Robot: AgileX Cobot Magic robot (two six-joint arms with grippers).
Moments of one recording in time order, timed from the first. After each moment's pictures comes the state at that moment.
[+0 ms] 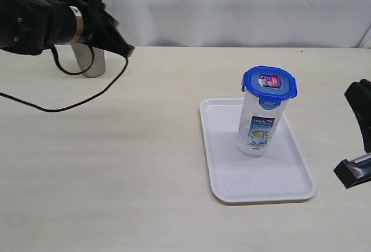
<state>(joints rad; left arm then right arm) -0.39 1.80 -1.17 1.75 0.14 -1.39 0.60 0.70 -0.09 0.43 -0.66 -0.41</state>
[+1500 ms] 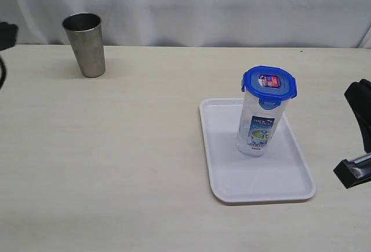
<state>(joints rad) -0.38 0.91 -0.83 -0.27 0.25 0.65 0.60 0.70 -0.09 0.43 -0.66 -0.41</state>
